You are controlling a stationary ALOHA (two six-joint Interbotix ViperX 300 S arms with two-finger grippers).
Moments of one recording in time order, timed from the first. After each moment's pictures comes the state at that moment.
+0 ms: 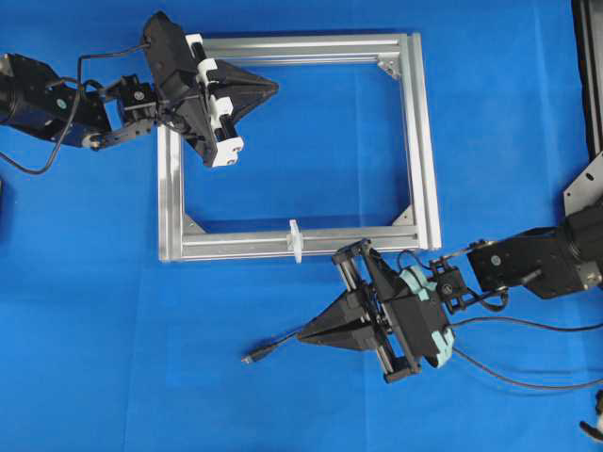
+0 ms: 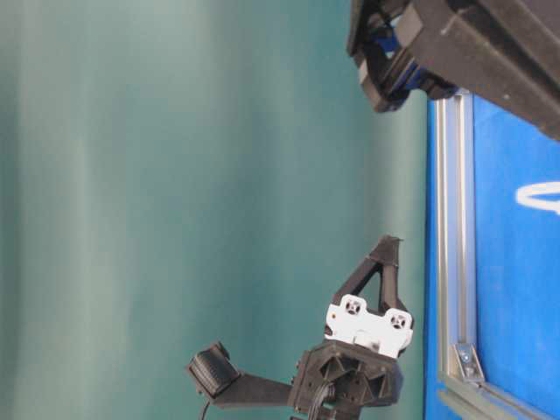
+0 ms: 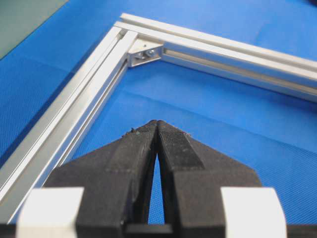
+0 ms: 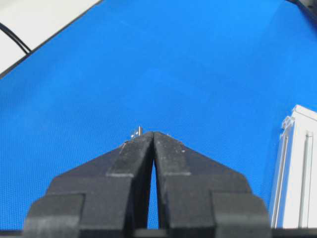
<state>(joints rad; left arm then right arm) 0.28 0.16 0.83 -0.11 -0.78 0.00 0.28 0.16 0.83 -0.11 -0.78 0.00</state>
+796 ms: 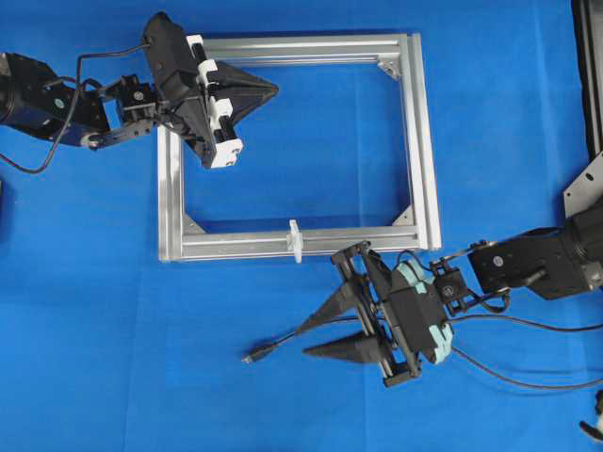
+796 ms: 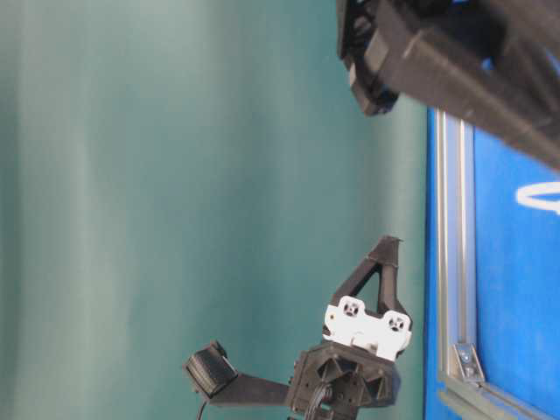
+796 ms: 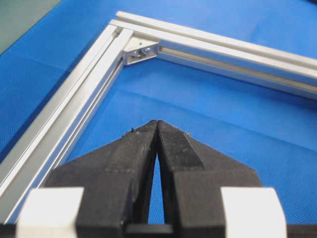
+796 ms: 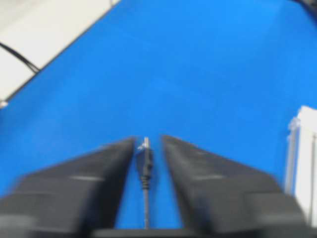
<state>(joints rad) 0.28 0.15 0.83 -0.09 -0.76 -0.01 0.29 0.14 0.82 -0.11 -0.75 0.08</state>
